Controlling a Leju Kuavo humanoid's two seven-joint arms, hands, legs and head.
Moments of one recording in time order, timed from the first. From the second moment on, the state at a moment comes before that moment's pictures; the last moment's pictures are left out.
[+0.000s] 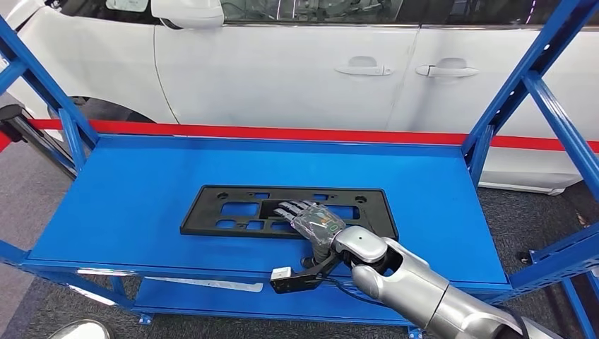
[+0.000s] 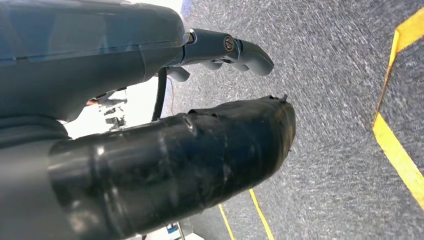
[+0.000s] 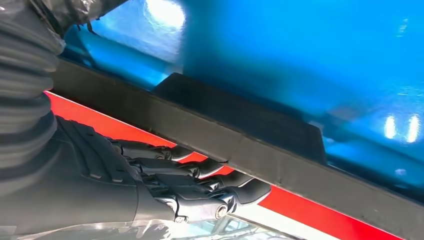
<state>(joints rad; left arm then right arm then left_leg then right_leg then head) -0.04 -0.09 0.66 -0.19 -1.36 -0.21 0.13 -0.68 -0.20 0.92 -1.15 0.90 0.19 -0.07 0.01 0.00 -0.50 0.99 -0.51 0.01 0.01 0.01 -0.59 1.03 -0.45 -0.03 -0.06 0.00</state>
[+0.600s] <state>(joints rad) -0.04 -0.09 0.66 -0.19 -1.37 -0.21 0.12 -0.60 -0.21 0.91 -1.18 0.94 0.05 0.00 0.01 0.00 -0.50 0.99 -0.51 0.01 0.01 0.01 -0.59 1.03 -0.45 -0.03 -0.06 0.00</state>
